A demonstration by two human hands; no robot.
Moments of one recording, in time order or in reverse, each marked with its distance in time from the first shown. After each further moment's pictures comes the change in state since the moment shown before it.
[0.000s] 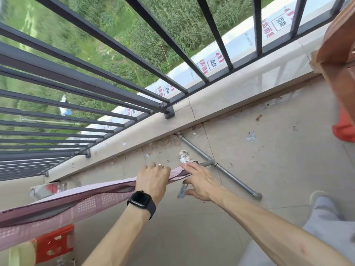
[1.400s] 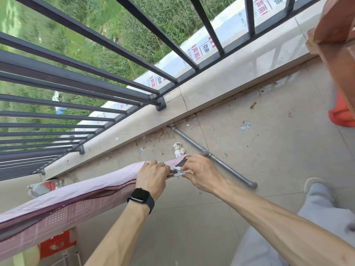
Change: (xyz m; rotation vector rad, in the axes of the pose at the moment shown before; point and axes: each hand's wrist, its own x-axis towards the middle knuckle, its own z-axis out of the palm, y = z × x) left_hand 0.039 0.023 0.046 -0.010 0.127 0.177; right_hand -0.018 0.015 -0.029 0.214 0.423 -0.052
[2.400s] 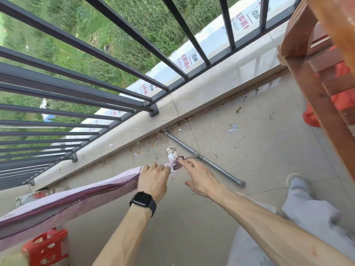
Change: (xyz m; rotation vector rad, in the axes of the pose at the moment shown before) left_hand -0.020 0.021 -0.012 0.006 -0.011 -0.022; right_hand -0.032 -0.017 -0.020 -0.063 -0.282 0.324
